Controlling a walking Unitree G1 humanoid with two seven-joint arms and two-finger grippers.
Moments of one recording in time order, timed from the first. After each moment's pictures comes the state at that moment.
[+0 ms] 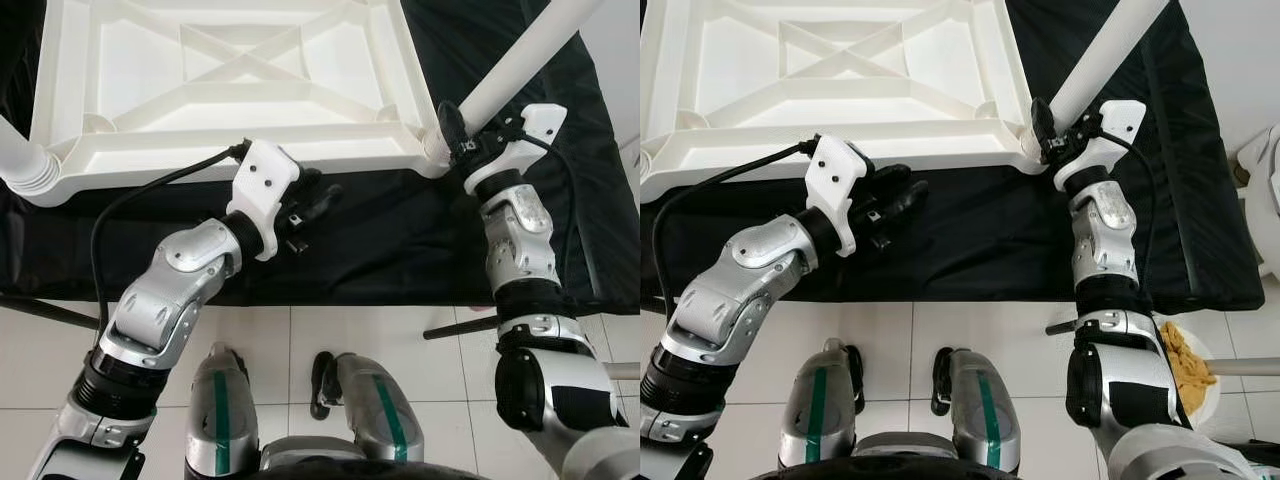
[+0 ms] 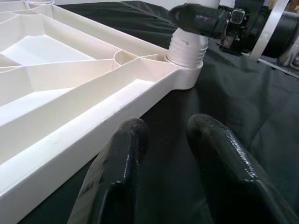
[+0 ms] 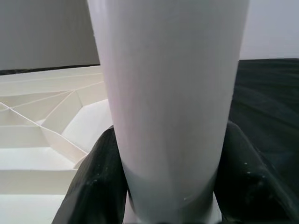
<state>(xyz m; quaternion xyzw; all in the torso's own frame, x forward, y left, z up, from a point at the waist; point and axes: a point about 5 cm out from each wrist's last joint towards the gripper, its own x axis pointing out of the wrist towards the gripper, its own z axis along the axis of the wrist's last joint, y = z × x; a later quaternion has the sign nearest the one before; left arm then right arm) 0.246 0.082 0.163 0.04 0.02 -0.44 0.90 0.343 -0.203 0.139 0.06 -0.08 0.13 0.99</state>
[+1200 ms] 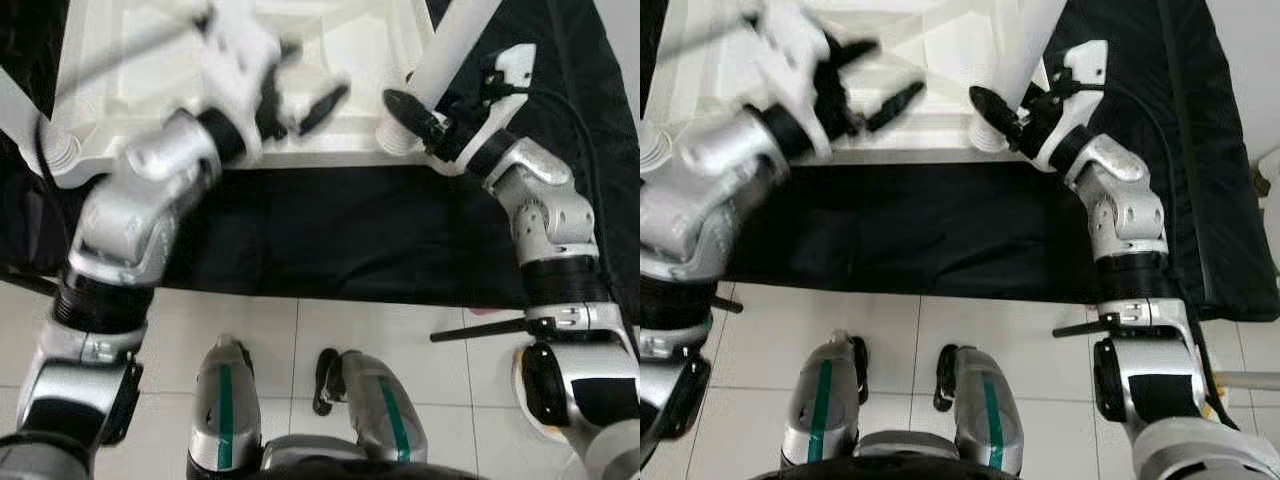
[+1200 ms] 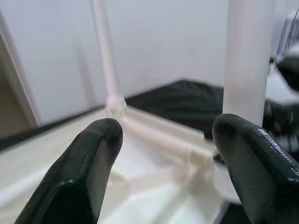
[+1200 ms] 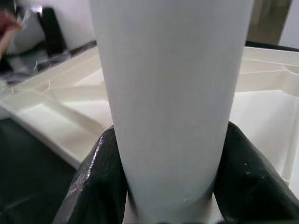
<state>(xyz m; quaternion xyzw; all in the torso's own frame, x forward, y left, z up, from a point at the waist) 0.293 0.085 0.267 0.07 -0.15 -0.42 0.89 0.337 -0.157 0.193 -0.03 -0.04 0.40 0.92</state>
